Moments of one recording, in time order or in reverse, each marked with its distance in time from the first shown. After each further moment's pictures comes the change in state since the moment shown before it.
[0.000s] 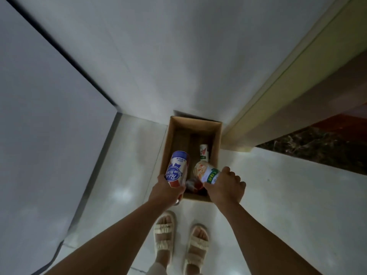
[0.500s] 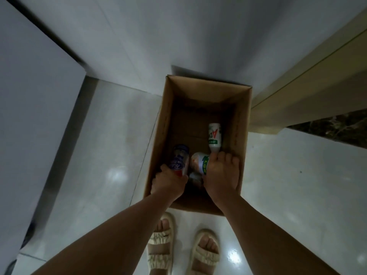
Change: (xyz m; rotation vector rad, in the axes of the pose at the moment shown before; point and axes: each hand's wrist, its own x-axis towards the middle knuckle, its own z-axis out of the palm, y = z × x) left_hand 0.218 -0.075 0.082 0.447 0.065 -0.106; right_hand 0.126 -0.026 0.182 -0.275 0.060 -0.300
